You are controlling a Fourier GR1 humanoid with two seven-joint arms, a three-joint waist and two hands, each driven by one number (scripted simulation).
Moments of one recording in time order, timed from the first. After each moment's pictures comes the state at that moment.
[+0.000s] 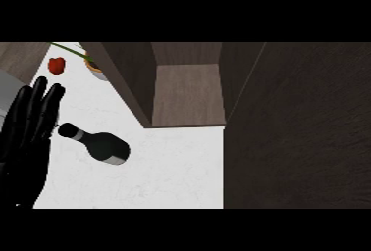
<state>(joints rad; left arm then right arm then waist) -0.02 0.11 -0.03 -2.10 -0.02 -0.02 -0.05 -0.01 -0.09 0.00 -2.10 0.00 -0.01 -0.02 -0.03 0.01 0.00</state>
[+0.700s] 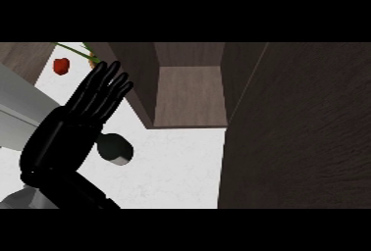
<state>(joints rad) -0.23 0.08 -0.09 -1.98 0.38 -0.15 0.32 0.19 -0.13 0.19 -2.32 -0.14 0.16 0.13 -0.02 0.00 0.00</state>
